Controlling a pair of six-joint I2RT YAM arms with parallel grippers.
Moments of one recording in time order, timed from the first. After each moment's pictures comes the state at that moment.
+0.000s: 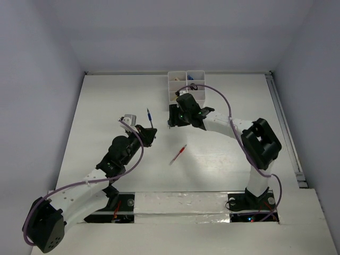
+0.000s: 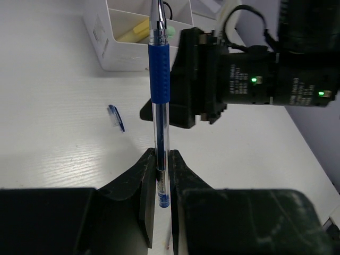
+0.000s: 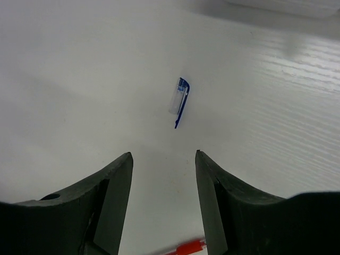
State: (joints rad) left arm -0.63 0.79 0.30 0.41 -0.12 -0.54; right arm 0.71 1.82 1.29 -0.17 0.04 0.49
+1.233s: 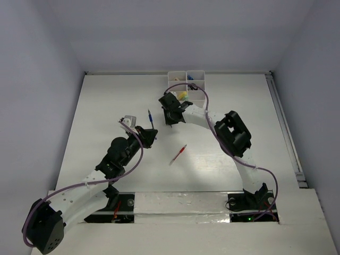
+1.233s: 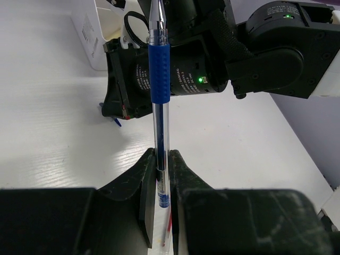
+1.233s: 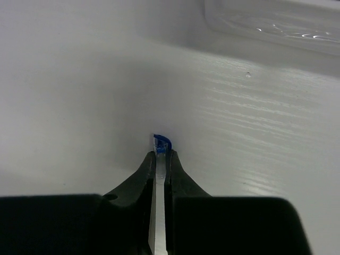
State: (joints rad) left arm -0.63 0.77 0.28 0.43 -0.08 -0.54; right arm 0.75 2.25 1.75 -0.45 0.25 0.46
